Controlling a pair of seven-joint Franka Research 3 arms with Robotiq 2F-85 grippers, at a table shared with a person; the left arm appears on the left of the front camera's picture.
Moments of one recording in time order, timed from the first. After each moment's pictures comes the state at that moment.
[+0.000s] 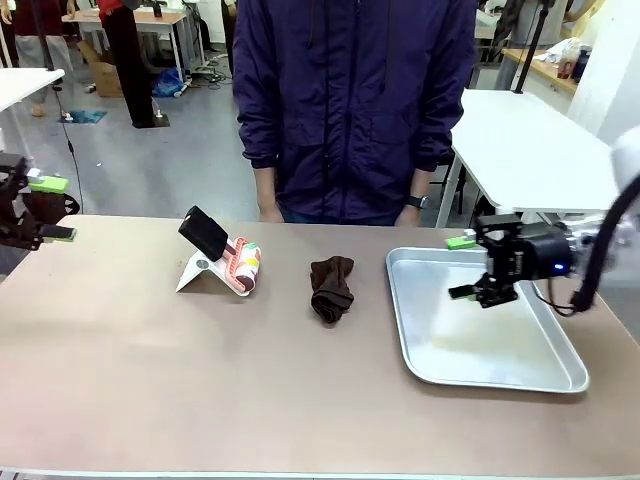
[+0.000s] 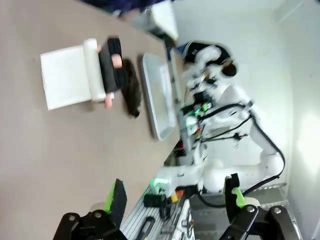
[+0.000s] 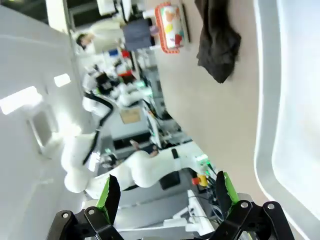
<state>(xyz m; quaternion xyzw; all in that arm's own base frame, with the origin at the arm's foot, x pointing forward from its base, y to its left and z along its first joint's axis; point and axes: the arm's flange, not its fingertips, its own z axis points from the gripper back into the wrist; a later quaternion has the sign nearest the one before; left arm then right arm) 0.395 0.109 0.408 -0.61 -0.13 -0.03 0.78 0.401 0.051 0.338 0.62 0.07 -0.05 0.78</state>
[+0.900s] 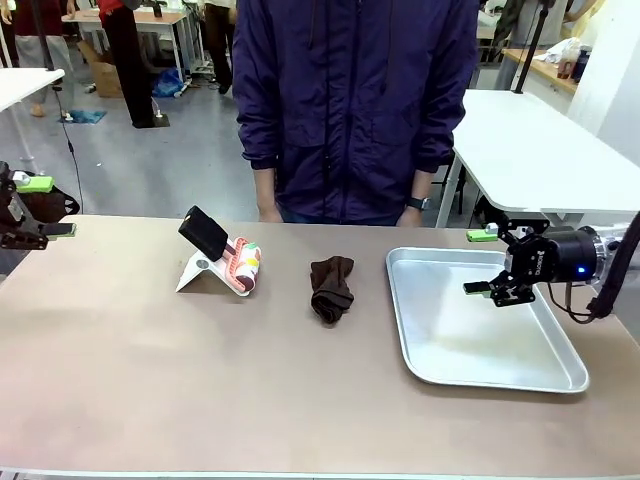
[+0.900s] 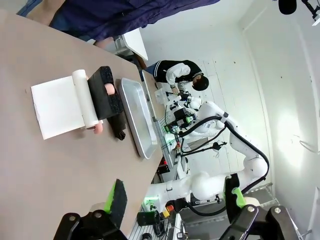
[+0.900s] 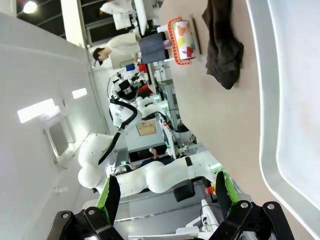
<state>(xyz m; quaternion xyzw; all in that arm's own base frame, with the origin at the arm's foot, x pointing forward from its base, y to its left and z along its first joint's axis) 0.407 0.127 0.376 -0.67 -0.17 -0.04 0.72 0.393 0.032 0.339 0.65 0.05 -0.09 0.76</state>
